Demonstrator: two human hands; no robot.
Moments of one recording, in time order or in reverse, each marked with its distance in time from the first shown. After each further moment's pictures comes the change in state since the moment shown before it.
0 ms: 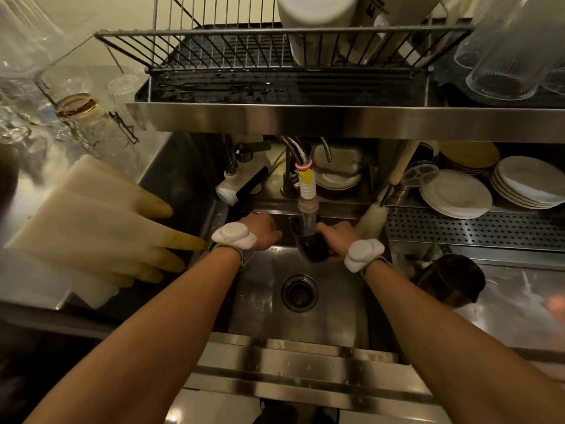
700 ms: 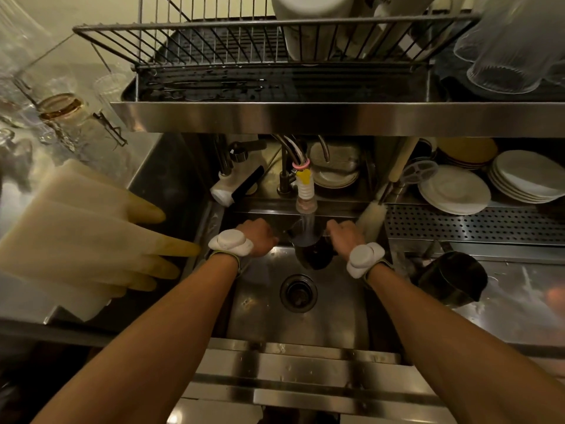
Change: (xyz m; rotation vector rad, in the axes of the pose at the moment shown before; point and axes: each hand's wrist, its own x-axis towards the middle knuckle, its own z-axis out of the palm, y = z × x) left_hand 0.005 -0.005 0.011 0.031 -0.020 -0.014; right_hand 0.015 0.010 0.004 -0.046 0.176 -0.004
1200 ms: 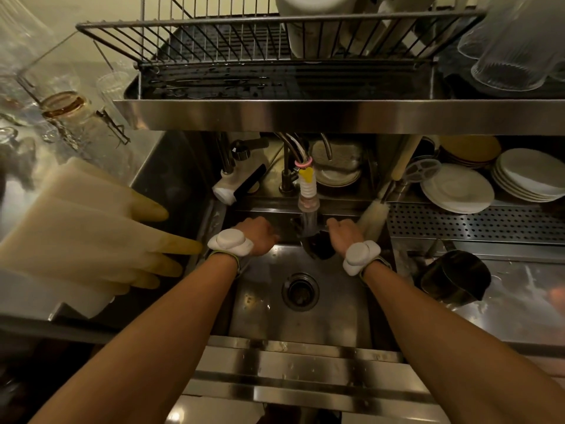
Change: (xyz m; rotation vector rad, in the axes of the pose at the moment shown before) left_hand -0.004 -0.006 -0.002 -0.027 0.000 0.021; right_hand -0.002 -0.005 0.001 -0.144 -0.006 -0.059
